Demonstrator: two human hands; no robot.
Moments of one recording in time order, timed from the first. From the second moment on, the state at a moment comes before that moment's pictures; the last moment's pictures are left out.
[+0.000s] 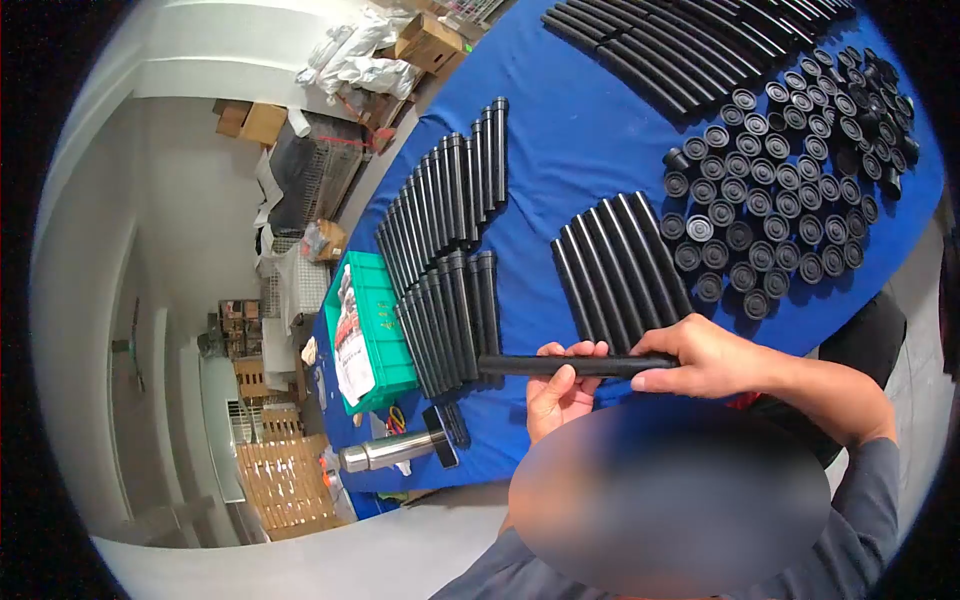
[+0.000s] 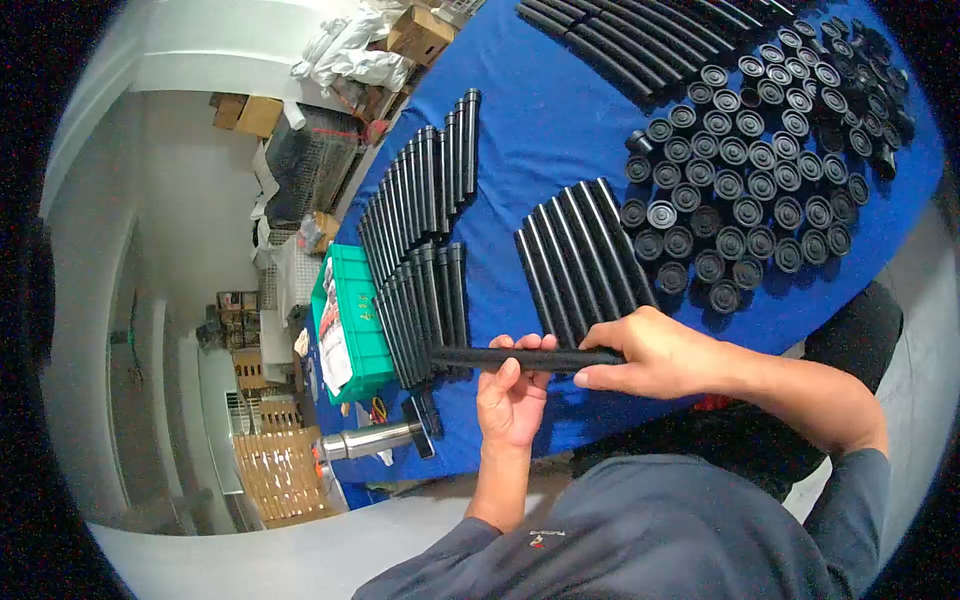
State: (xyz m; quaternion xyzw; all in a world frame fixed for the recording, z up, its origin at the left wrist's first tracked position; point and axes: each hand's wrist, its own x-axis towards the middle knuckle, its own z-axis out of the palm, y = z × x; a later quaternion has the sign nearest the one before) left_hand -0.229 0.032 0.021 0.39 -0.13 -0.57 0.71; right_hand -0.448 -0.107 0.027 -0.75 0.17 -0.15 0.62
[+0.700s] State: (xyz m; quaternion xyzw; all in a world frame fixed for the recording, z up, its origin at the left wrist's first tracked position) left_hand -0.176 0.021 0.090 0.69 -0.59 -0.03 0.42; right_hand -0.457 -0.133 0.024 -0.81 0.15 -0.23 0.52
